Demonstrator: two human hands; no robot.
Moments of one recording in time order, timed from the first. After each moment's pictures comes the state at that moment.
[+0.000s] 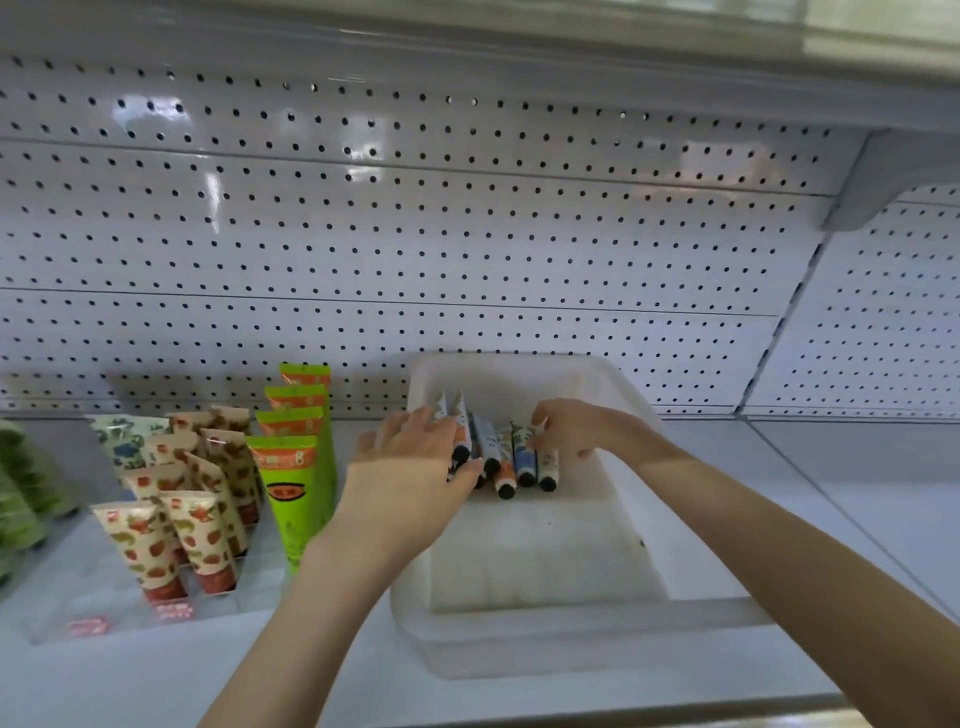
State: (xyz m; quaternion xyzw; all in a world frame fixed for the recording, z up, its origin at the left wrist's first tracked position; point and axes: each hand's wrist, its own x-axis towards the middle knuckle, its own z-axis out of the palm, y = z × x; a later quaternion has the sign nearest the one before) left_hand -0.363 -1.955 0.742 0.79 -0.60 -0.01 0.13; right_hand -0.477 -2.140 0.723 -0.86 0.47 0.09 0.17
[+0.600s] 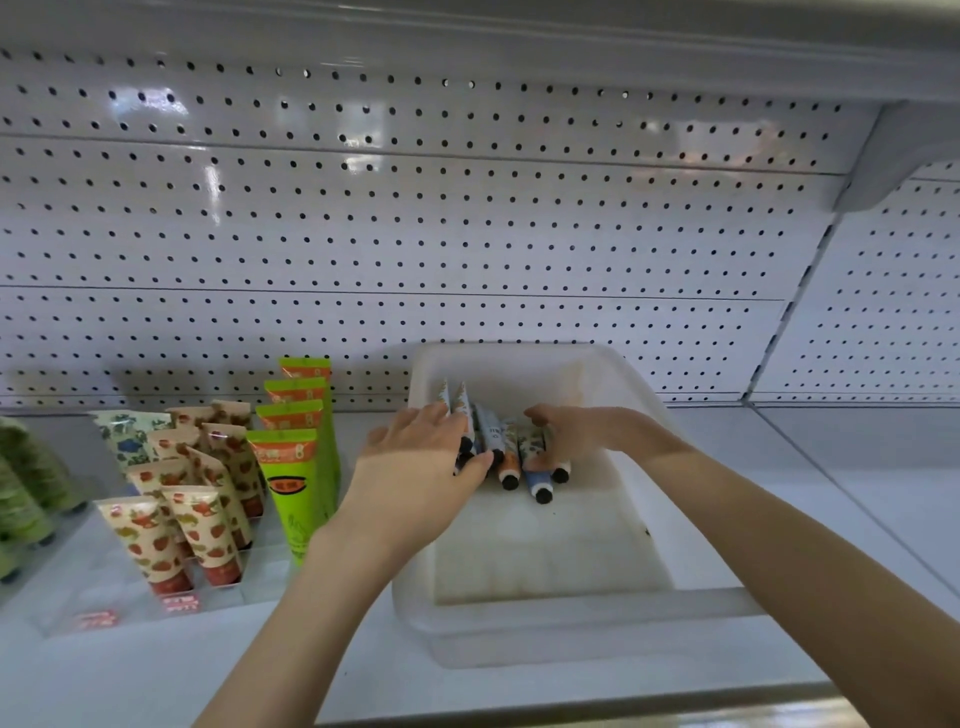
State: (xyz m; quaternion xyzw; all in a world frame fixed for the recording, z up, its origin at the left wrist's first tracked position) left_hand -0.364 -1.958 0.738 0.77 -0.62 0.00 0.13; right_hand -0.482 -2.149 0.703 -0.87 0.43 0.14 0.21
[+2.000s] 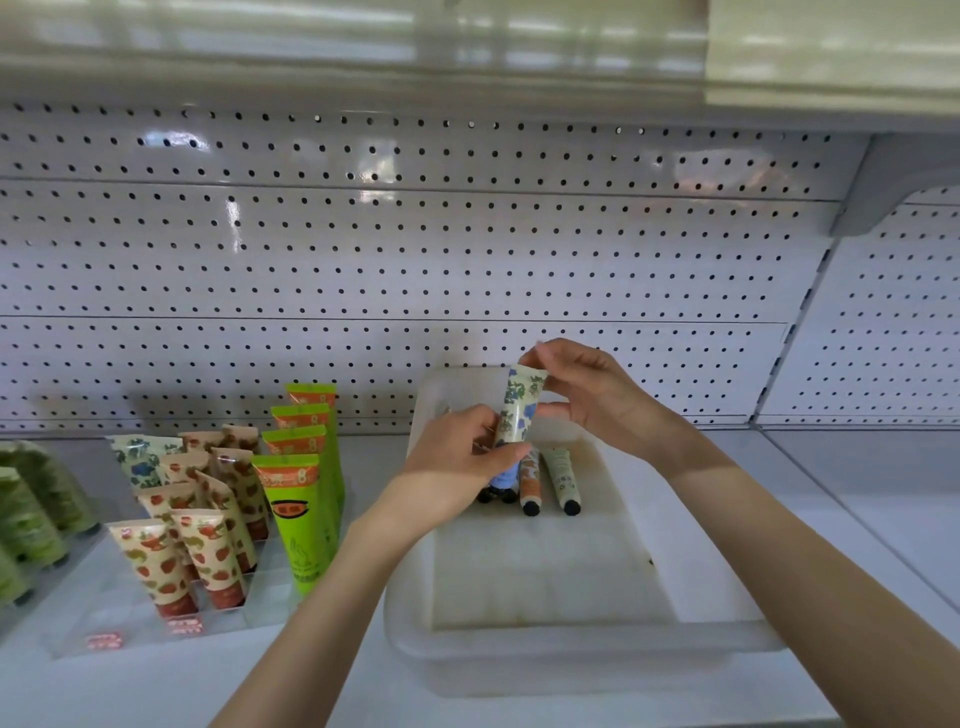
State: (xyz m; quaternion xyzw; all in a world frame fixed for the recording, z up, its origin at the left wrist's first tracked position) left_hand -0.371 -1.992 0.742 0.67 -0.57 -0.21 0.42; right_hand -0.501 -2.119 0.761 -0.65 0.15 -0.29 0.69
